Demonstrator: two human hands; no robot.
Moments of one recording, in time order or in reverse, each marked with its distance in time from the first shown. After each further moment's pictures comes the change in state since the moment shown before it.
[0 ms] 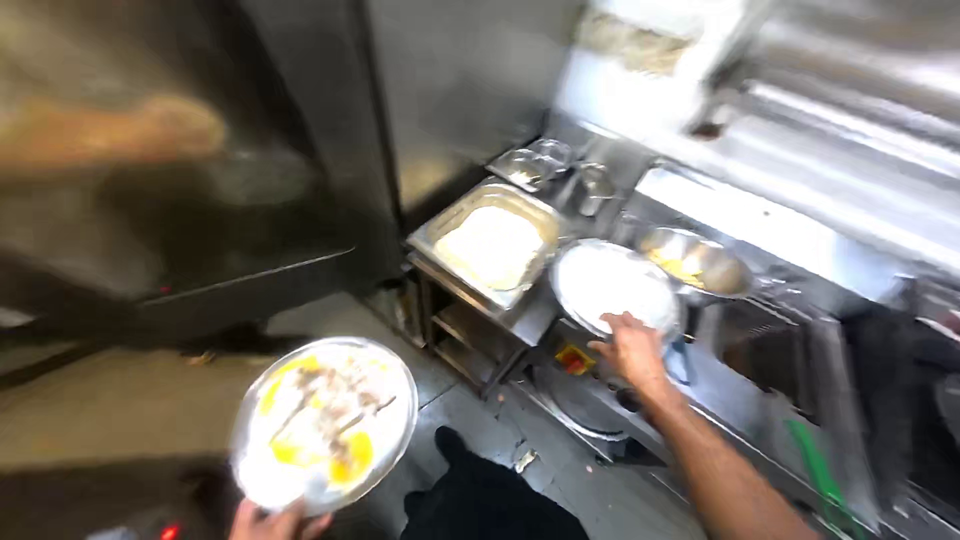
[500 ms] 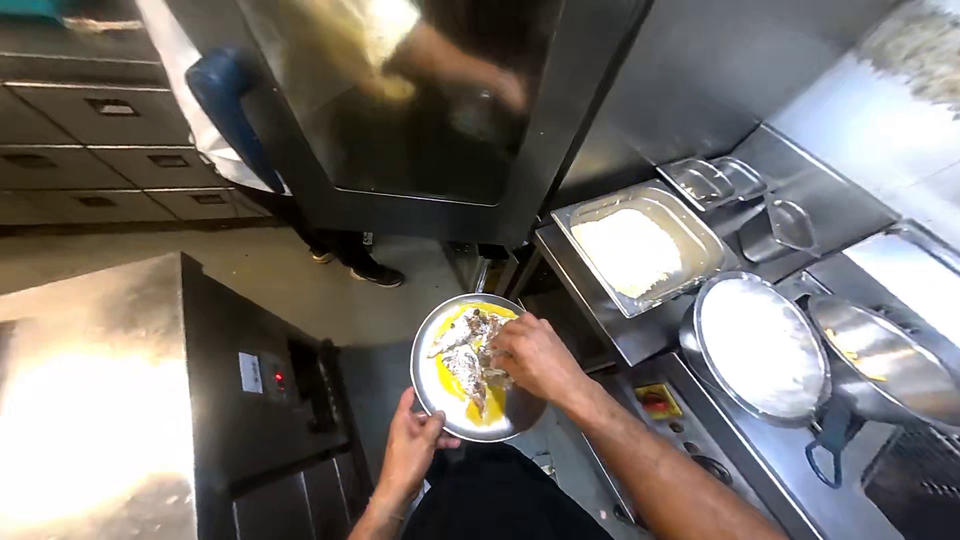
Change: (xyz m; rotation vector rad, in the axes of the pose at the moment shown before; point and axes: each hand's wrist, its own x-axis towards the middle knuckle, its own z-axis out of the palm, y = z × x) left_hand -0.023 -0.017 0.051 -0.215 -0.066 -0.056; right_hand -0.034 -0.287 0.030 0.243 -0.334 -1.005
